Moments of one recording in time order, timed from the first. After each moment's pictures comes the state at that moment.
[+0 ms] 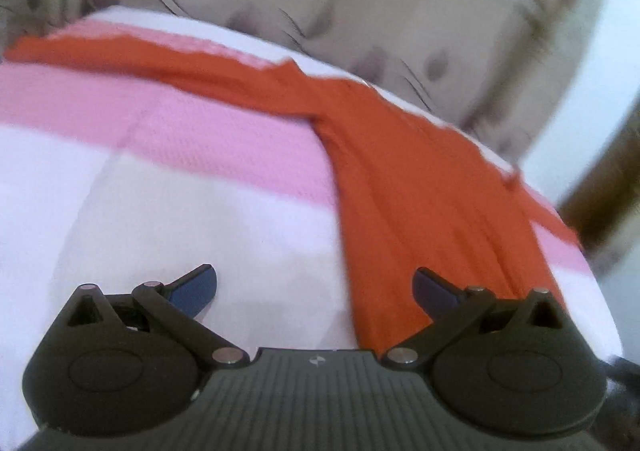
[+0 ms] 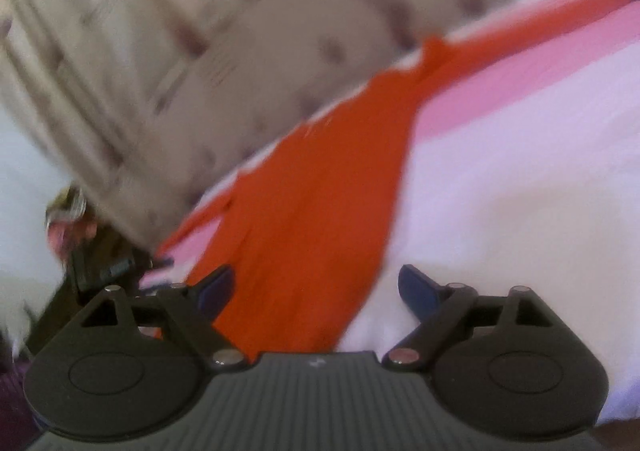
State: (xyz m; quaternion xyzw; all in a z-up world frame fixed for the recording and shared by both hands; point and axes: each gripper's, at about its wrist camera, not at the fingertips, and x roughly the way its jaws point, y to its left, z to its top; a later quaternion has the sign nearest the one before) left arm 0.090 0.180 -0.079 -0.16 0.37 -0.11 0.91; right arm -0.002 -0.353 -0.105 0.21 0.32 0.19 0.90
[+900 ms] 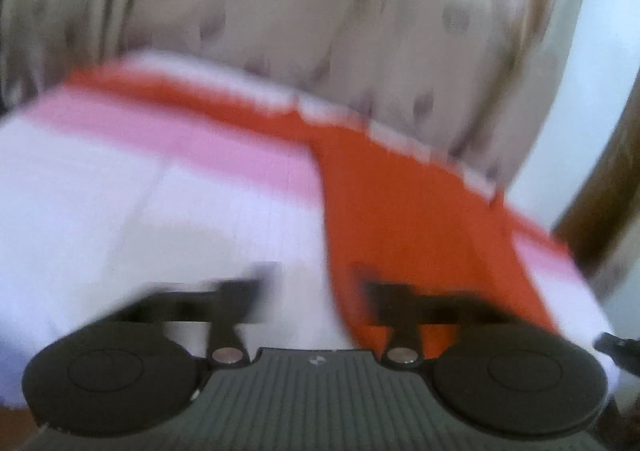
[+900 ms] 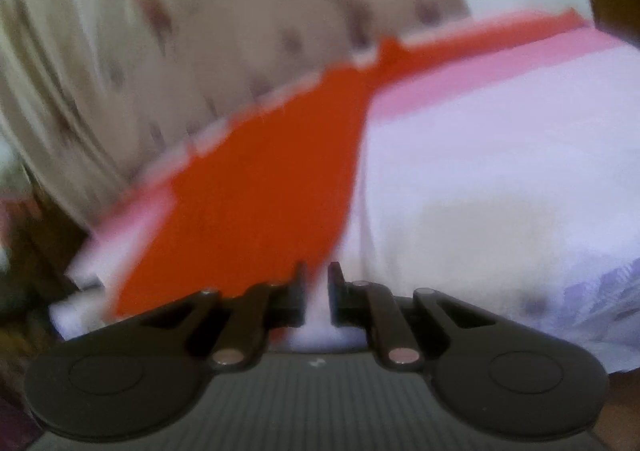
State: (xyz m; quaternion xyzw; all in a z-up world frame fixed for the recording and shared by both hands) left arm 0.004 0.173 -0.046 -0.16 0.26 -0.06 0.95; right arm -0.052 -0.378 -0.073 0.23 0.27 0.09 0.93
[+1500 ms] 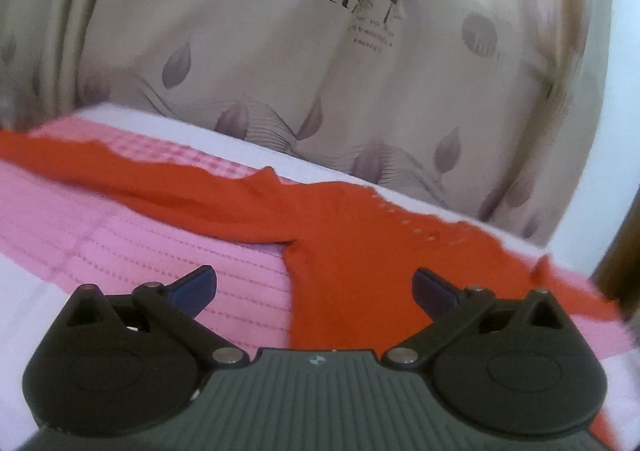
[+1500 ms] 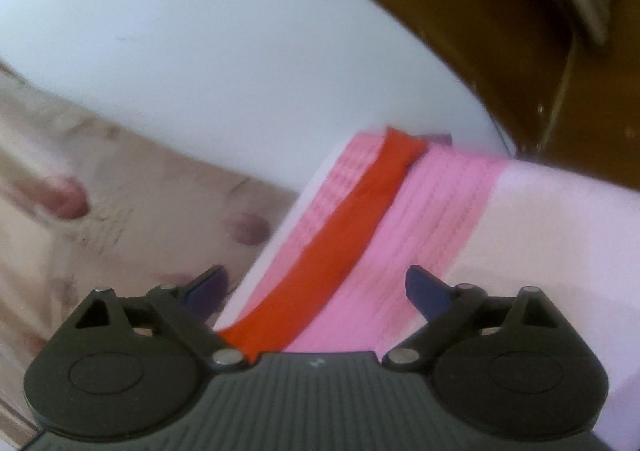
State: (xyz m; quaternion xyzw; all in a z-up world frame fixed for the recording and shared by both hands) left arm 0.164 0.117 -0.071 -0.13 0.23 -0.01 0.97; right arm 0.132 -0.655 -0.074 0.44 0.15 -0.10 0.88
